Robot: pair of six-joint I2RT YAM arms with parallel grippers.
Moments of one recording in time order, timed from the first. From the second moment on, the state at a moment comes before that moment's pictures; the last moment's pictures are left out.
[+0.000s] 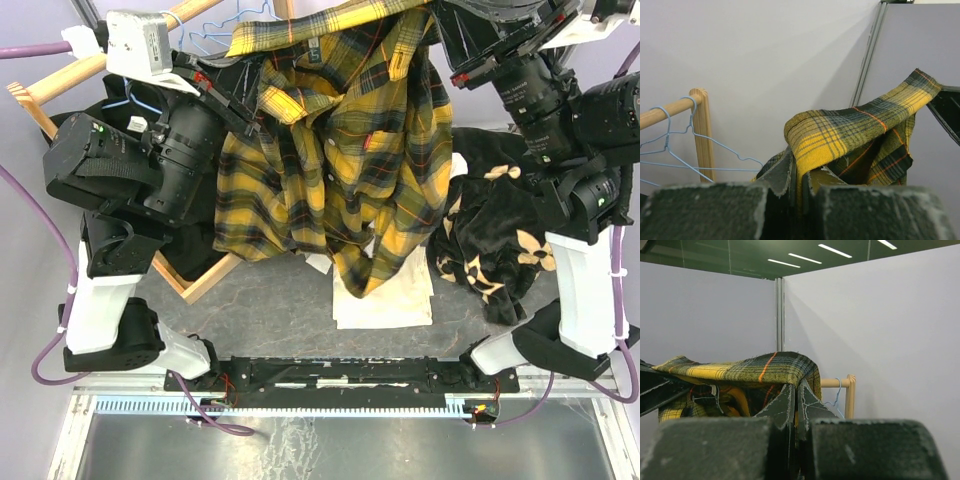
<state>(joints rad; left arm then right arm) -1.13 1.44 2.40 -0.40 -0.62 0.15 0.59 1.48 2.42 -0.25 -0.14 0.11</state>
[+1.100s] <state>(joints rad) -1.13 0.81 1.05 -0.40 -0.66 -0.35 0.57 0.99 1.26 -0.44 -0.12 0.31</state>
